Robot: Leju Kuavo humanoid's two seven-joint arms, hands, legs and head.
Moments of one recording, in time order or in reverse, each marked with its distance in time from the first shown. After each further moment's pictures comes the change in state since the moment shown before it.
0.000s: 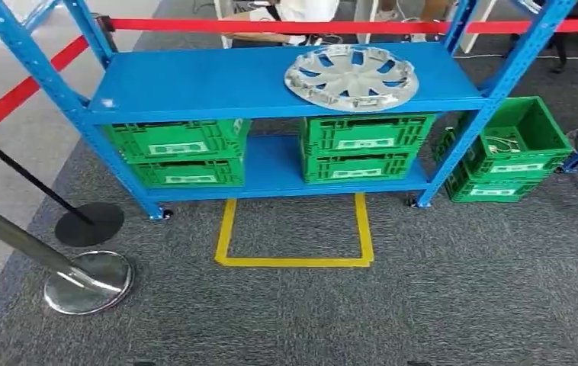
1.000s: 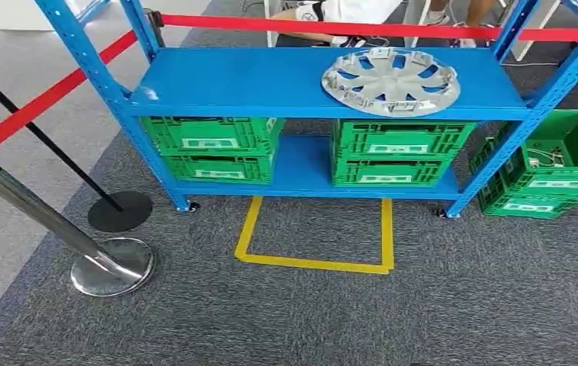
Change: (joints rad) left arm -0.004 -0.002 0.018 0.000 0.006 -0.013 0.041; right arm -0.001 0.005 -0.027 0.001 -0.014 -0.009 0.020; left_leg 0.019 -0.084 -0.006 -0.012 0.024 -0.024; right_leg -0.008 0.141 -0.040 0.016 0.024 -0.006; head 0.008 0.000
